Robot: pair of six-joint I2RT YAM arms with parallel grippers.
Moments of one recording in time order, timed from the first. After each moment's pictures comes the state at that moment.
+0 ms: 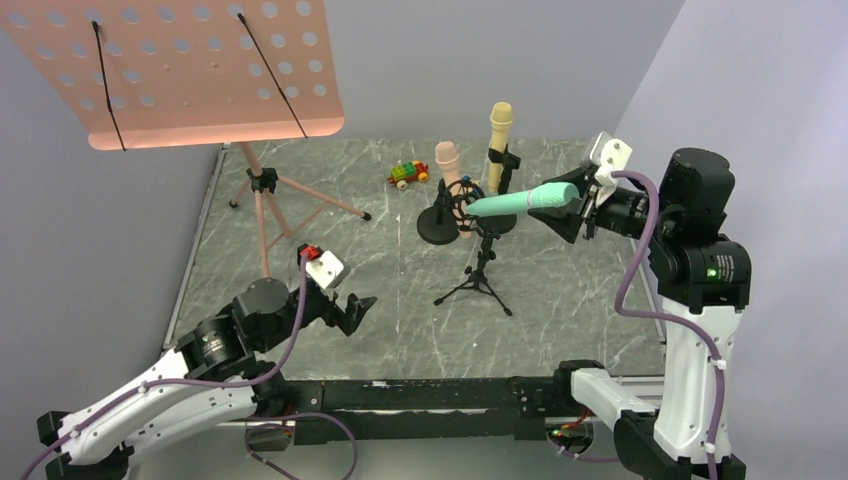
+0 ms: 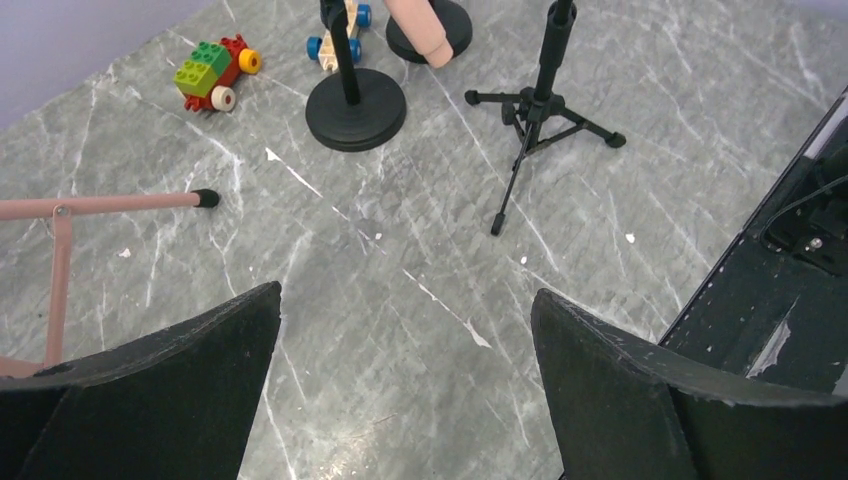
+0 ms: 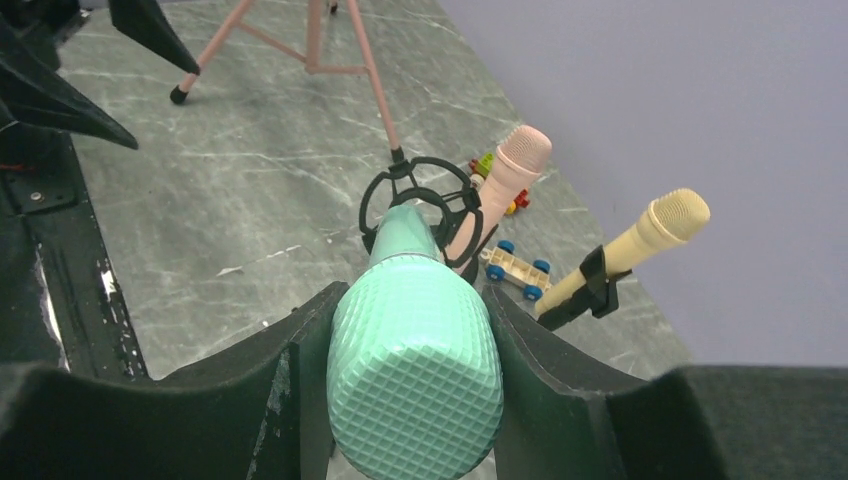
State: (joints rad) left arm -1.00 0.52 0.70 -0.42 -0.21 -0.01; right arm 0.01 1.01 1.69 -1.01 -0.96 -0.56
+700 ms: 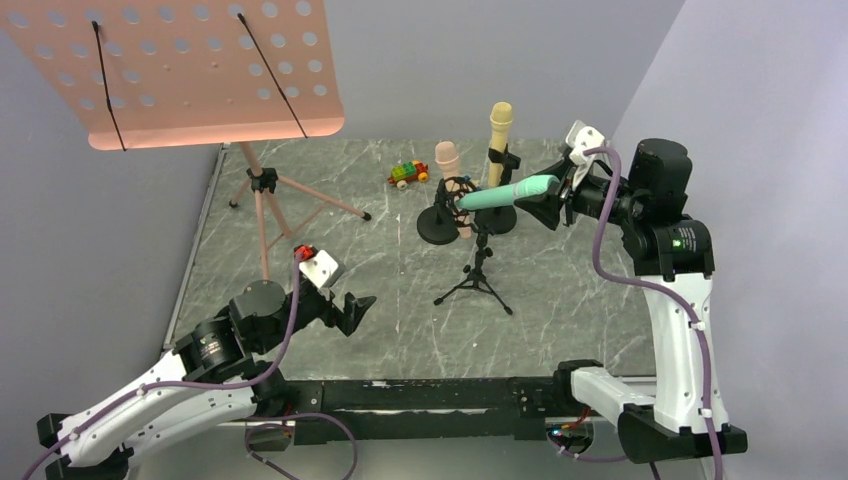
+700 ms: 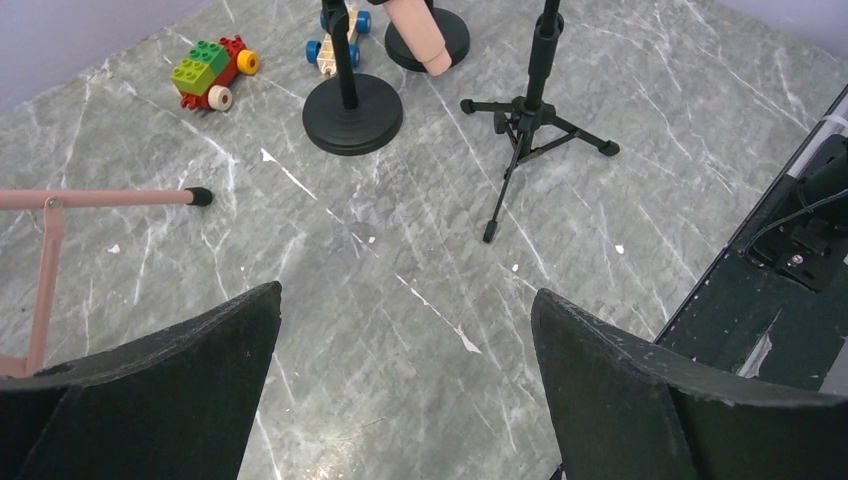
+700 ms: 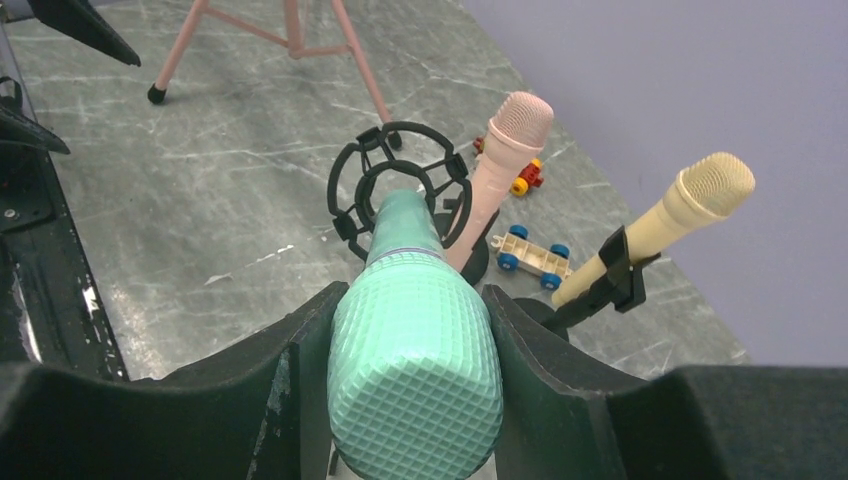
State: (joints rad) left arm -1.00 0.49 0.69 -0.41 -0.22 -0.05; right arm 0.05 1.05 1.51 -0.83 -0.88 -0.47
